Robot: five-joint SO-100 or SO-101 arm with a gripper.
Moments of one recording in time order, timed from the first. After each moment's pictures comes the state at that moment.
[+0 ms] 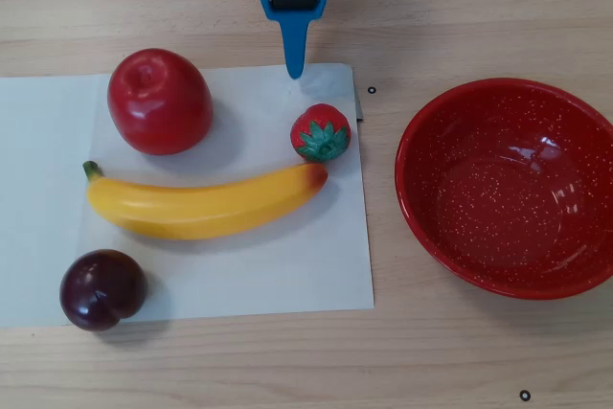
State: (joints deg) arm 4.9 172.0 166.9 59.3 -7.3
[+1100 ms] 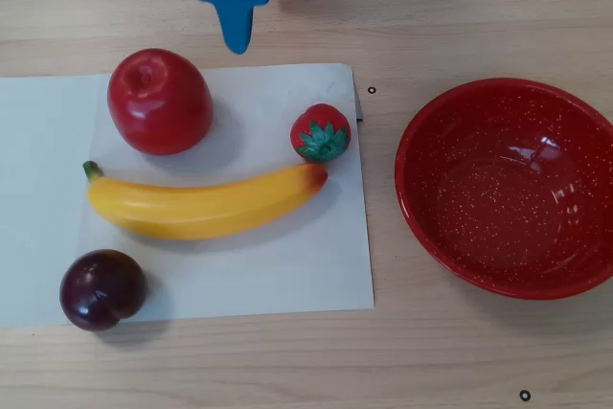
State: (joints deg) arm -6.1 110.7 95.3 87.7 1.0
